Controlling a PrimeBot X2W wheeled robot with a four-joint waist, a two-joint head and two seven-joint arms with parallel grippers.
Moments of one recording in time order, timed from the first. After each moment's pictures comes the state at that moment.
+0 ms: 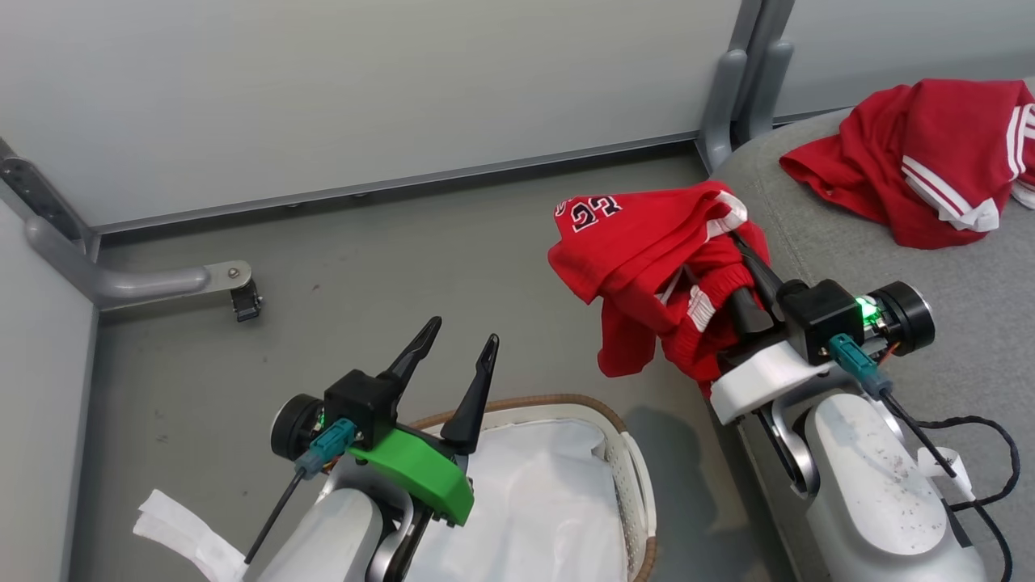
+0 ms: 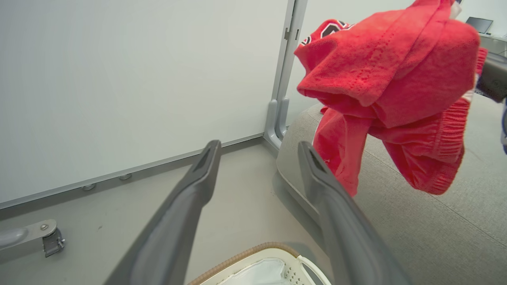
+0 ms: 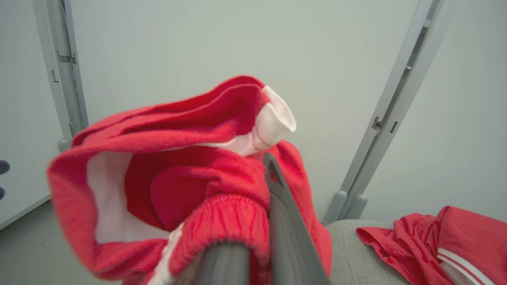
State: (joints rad) left arm -0.34 0.13 -0.57 0.40 -0.45 -0.11 -0.26; right arm -0.40 -0.05 0.16 0.29 -0.04 0.13 -0.26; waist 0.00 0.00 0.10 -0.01
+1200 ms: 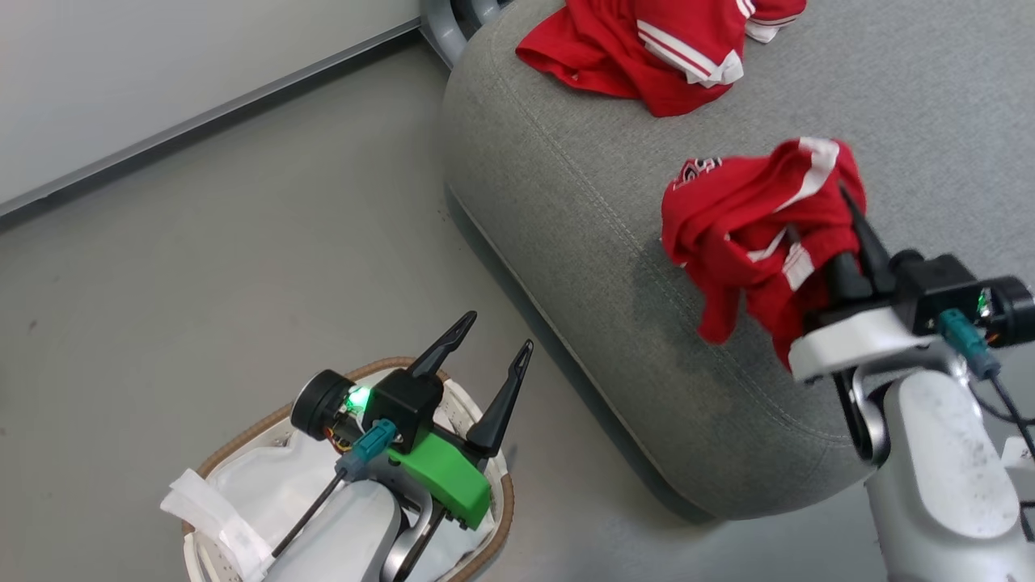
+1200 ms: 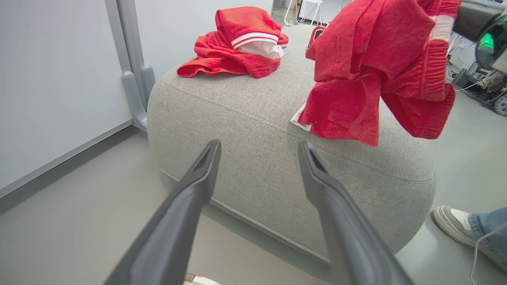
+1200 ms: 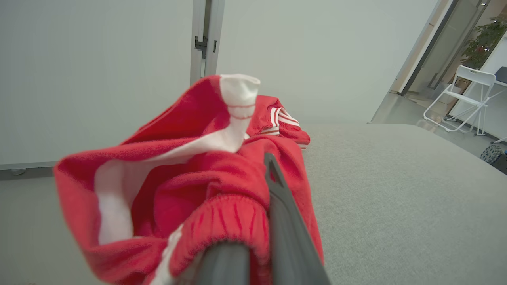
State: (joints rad) left arm -0.38 0.15 -0.65 0.39 -0.34 -0.13 -0.26; right arm -0.38 -0.05 -0.04 0.23 -0.04 0.13 -0.26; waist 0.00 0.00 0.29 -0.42
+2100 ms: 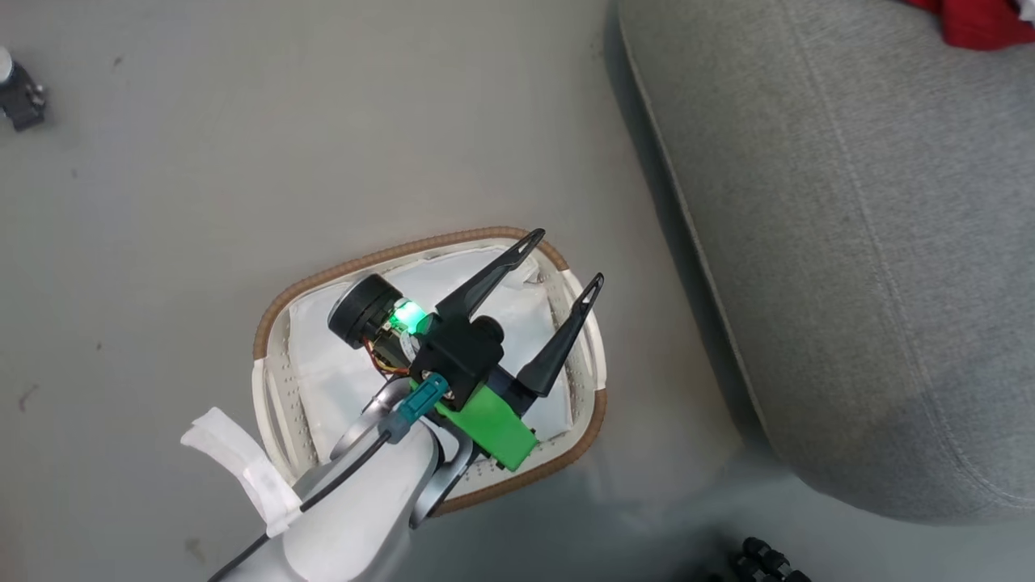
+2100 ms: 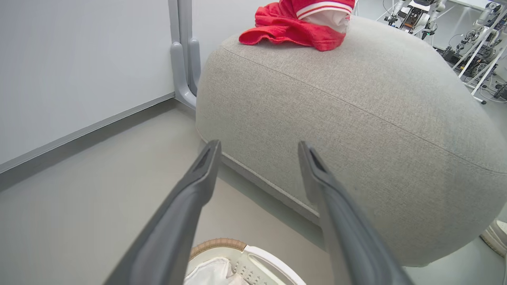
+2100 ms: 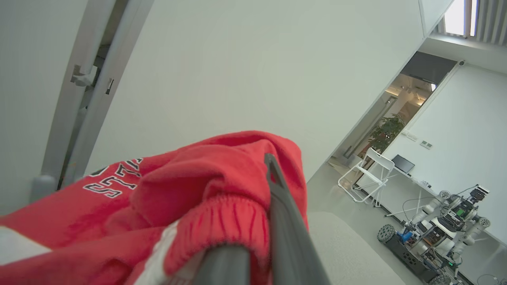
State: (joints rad) left arm -0.54 0.15 -0.75 0.29 -0.27 -0.13 -0.26; right arm -1.08 -0.49 -0.37 0.58 -0.21 0.13 -0.26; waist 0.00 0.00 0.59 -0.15
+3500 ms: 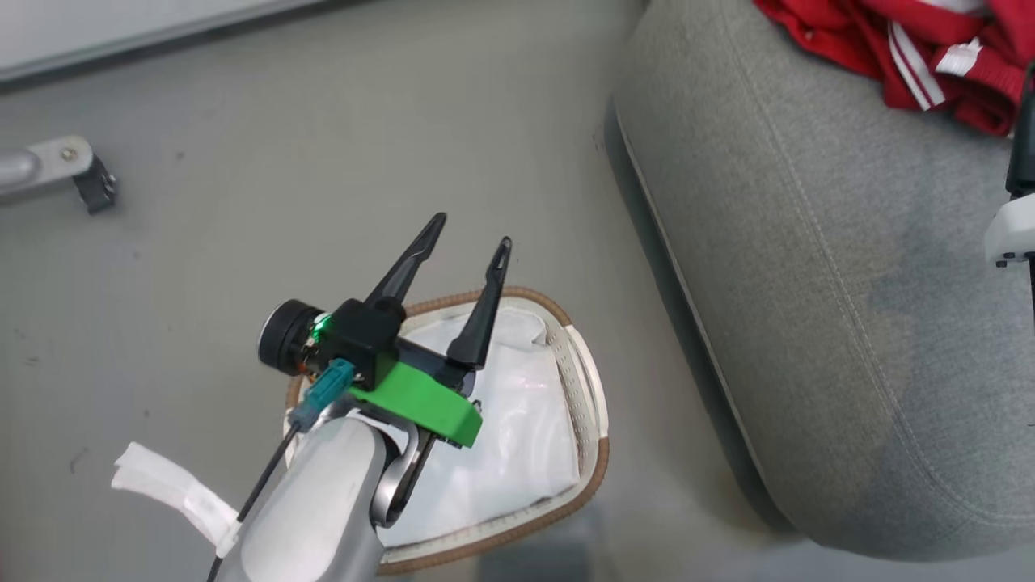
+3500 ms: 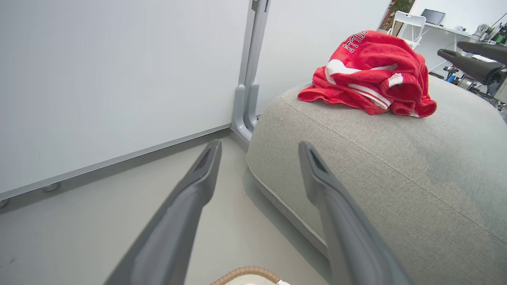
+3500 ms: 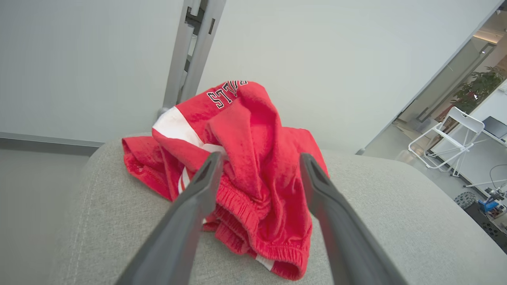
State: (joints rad) left arm -0.44 0.09 -0.50 0.29 -0.30 -0.13 -0.26; right arm -0.65 -0.27 -0.27 0.46 -0.16 0.13 -0.26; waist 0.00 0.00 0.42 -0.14
